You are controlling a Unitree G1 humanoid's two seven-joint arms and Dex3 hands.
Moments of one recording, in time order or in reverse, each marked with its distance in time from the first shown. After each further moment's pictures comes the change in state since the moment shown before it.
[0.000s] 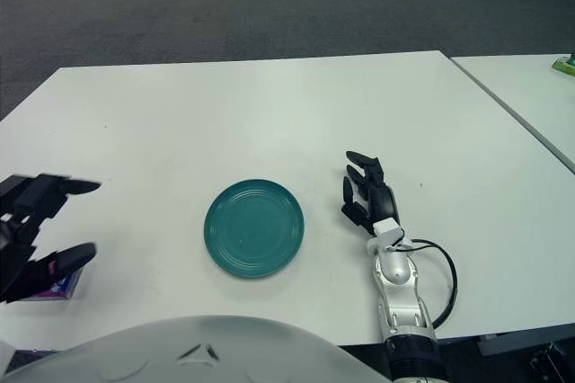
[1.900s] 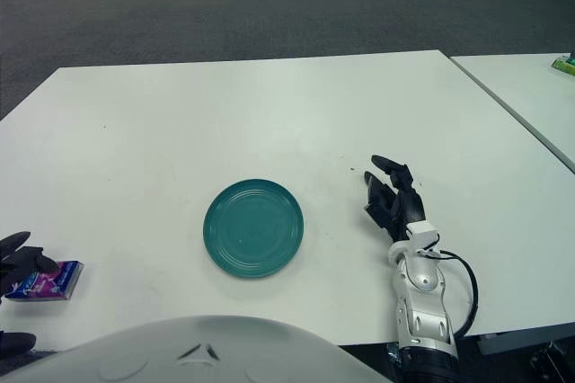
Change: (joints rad) left arm 0.099 0.237 0.067 0.350 -0.050 -0.120 -0.322; right arm 0.052 0.000 -0.105 -0.153 0.164 0.206 0.065
